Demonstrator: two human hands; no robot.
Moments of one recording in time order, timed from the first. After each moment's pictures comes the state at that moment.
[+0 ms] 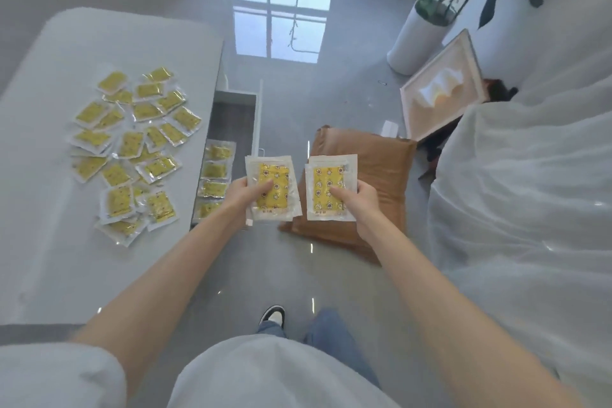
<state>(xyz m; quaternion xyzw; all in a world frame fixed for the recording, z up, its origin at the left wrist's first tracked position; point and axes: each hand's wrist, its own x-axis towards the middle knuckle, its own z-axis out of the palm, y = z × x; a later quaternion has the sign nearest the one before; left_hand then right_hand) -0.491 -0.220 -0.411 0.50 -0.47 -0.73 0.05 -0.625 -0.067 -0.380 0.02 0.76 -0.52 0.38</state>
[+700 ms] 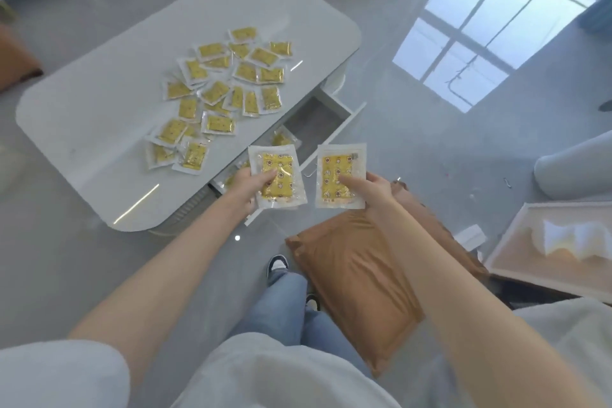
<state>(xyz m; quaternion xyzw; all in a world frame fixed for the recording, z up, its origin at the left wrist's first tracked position) -0.615 -0.260 -0.435 0.67 -0.20 -0.65 0.30 -0.823 -0.237 -0.422 -0.19 0.72 -0.34 0.58</state>
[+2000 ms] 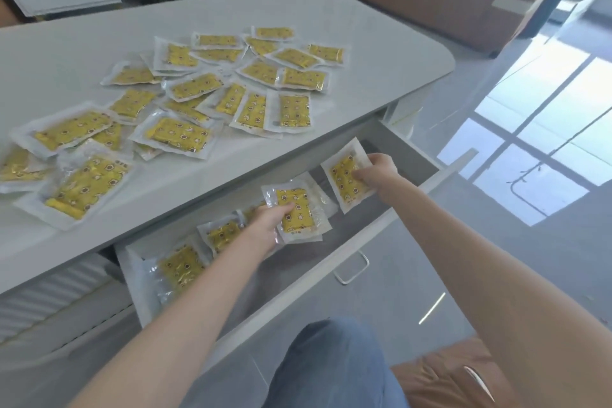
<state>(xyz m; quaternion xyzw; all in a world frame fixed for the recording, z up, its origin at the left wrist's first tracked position) -0.641 -0.499 -0.889 0.66 -0.11 -0.62 0.41 -0.814 -0.595 -0.857 -0.50 0.71 -0.22 0.44</state>
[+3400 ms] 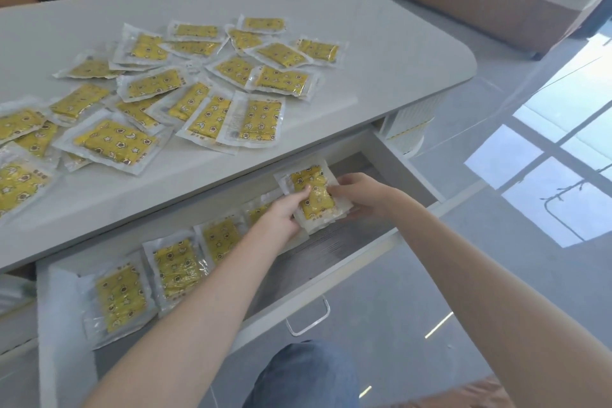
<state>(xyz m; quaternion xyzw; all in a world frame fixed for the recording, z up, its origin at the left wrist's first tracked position) -0.723 -0.605 -0.905 0.55 0.03 -0.68 0.49 -0.854 -0.665 -0.886 -0.54 0.57 -0.06 0.62</state>
